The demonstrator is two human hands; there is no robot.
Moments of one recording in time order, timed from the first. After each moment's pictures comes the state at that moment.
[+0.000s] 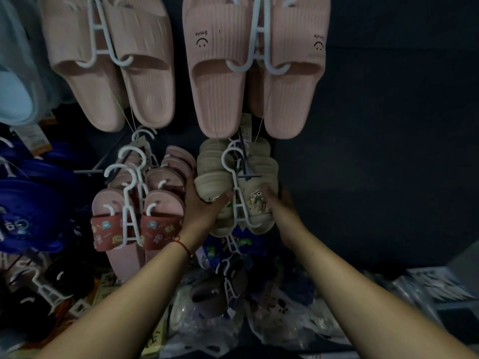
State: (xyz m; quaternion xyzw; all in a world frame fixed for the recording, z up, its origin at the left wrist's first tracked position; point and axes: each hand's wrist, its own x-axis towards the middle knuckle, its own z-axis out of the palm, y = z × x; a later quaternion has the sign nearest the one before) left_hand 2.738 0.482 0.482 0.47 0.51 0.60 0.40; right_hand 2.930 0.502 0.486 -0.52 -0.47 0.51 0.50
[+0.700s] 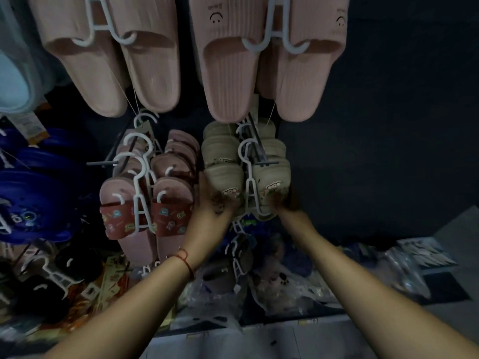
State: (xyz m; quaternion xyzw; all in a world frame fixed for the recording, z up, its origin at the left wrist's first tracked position) left_hand 2.716 0.434 0.479 0.61 0.58 0.43 0.31; right_hand 2.925 0.462 0.475 -0.63 -0.45 0.51 0.37
